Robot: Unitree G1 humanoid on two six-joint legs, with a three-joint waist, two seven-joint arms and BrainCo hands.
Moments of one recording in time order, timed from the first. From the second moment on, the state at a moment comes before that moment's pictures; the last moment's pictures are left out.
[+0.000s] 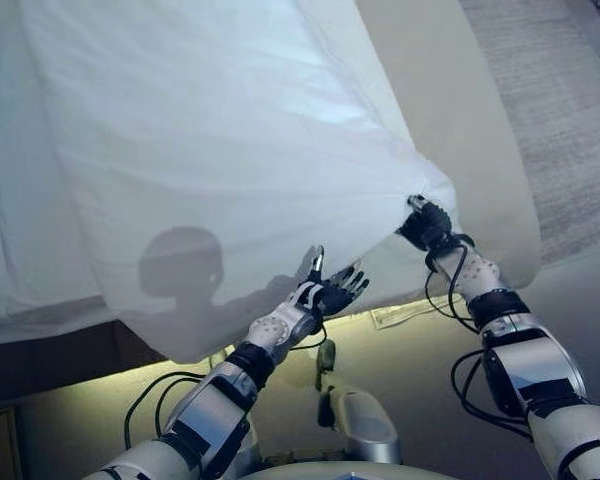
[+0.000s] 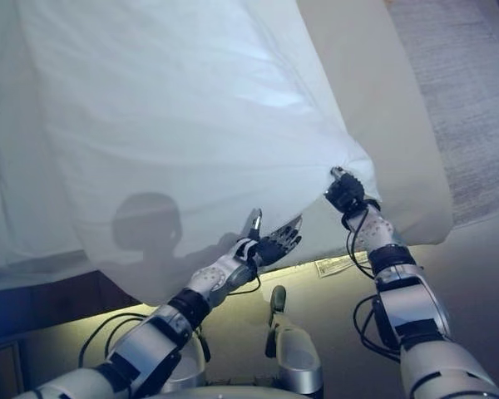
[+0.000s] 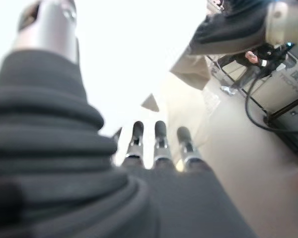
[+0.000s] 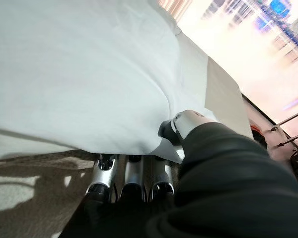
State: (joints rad) left arm -0.58 -0.05 -0.50 0.85 -1.94 0.18 0.07; right arm -0.79 -0.44 0.18 0.97 1.33 0.19 0.12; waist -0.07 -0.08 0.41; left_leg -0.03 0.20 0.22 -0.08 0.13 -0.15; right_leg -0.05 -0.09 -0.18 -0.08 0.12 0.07
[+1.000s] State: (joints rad) left arm -0.59 -0.13 -0.42 0.84 -1.95 -0.14 -0.01; right arm -0.82 -0.44 0.20 1.01 1.29 0.24 0.14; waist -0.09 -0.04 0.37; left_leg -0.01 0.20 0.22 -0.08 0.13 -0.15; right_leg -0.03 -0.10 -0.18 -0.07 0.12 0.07
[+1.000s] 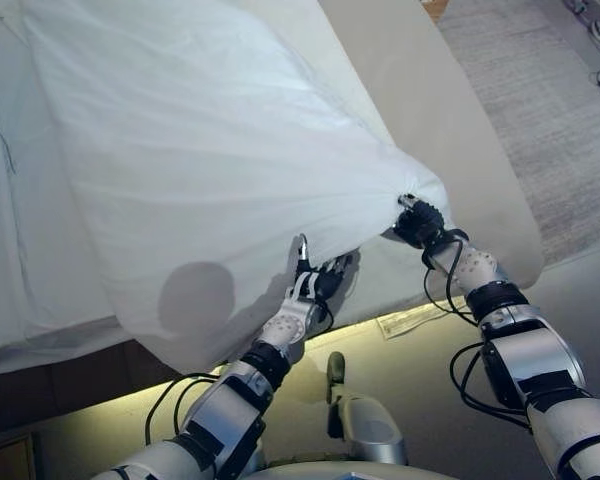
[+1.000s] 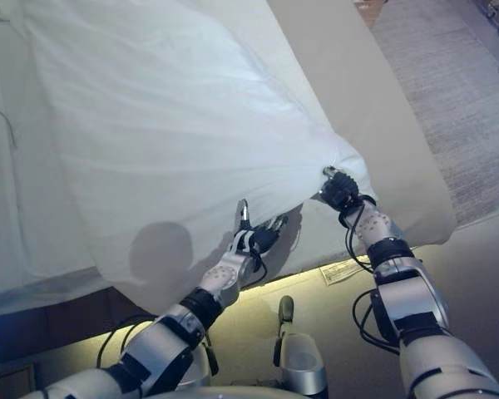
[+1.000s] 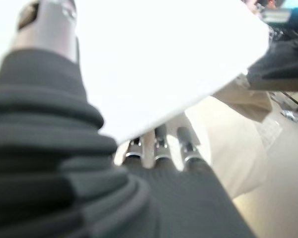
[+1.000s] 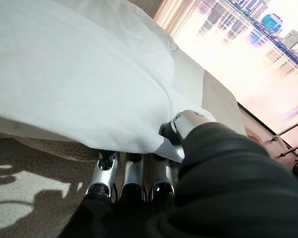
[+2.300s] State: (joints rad) left arm -0.38 0.13 -0.01 1.04 -1.80 -0.06 -0.02; right arm -0.60 -0.57 0.04 1.16 1.15 0.25 0.17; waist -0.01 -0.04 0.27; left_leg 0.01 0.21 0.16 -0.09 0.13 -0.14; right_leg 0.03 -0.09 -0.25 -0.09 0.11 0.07
